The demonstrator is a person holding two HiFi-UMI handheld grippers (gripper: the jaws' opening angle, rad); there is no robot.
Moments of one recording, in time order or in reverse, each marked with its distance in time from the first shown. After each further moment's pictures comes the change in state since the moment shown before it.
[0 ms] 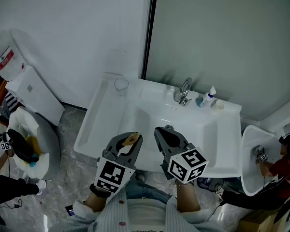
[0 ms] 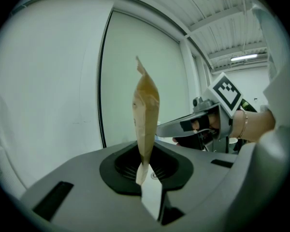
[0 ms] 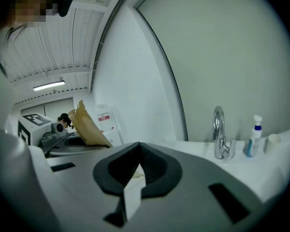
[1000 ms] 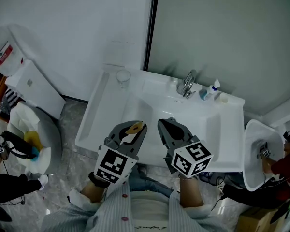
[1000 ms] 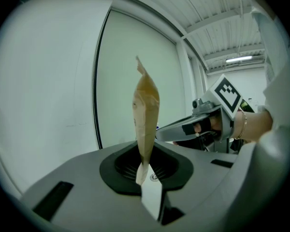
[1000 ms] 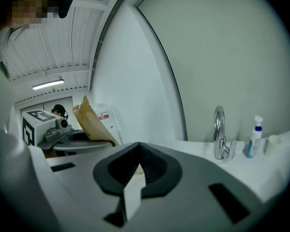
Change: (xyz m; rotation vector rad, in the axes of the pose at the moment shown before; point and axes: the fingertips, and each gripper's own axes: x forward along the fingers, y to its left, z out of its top) left arm 0.012 0.006 0.008 0.021 -0.008 -0.060; right arm 0.005 -0.004 0.001 -0.005 0.014 -0.008
